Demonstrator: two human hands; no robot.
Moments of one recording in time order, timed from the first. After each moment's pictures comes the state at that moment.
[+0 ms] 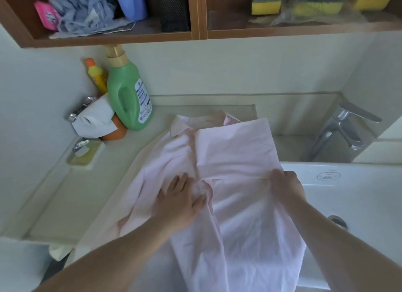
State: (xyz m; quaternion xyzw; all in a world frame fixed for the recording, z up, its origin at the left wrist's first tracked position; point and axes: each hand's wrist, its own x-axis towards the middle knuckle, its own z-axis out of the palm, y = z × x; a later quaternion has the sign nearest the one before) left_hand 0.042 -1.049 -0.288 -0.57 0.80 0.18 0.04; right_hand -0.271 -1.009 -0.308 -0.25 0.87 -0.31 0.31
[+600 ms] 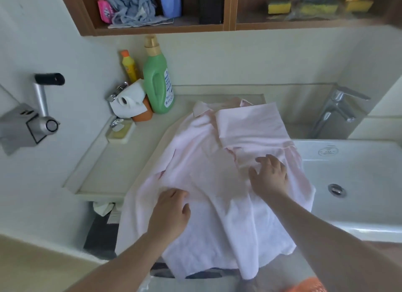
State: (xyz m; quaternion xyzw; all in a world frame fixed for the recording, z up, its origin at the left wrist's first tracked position) left_hand 0.190 -0.923 -0.302 -0.55 0.80 0.18 -0.13; right_hand -0.106 -0.919 -0.284 -0.45 0.85 -0.25 0.14
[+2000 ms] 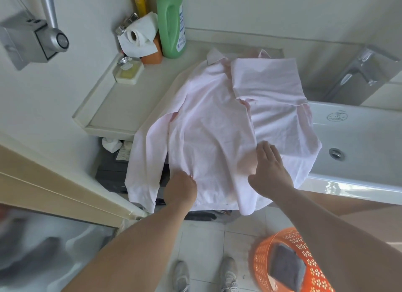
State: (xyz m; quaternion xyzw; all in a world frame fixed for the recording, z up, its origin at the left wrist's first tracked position) left_hand 0.185 -0.854 -0.382 -0.75 0.60 0.28 -0.04; right_hand -0.054 -0.813 -0.302 -0.57 0.79 -0.07 0.19
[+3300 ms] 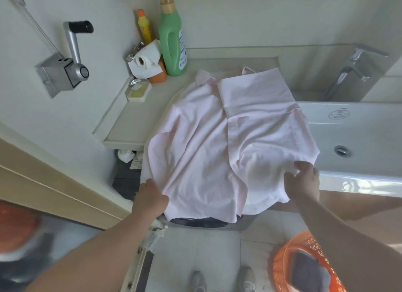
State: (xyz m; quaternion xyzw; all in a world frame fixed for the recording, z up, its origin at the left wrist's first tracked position) left_hand 0.287 -0.834 -0.324 -0.76 0.59 0.27 0.01; right_hand -0.110 -0.769 -0.331 -0.30 0.86 -0.34 0.22
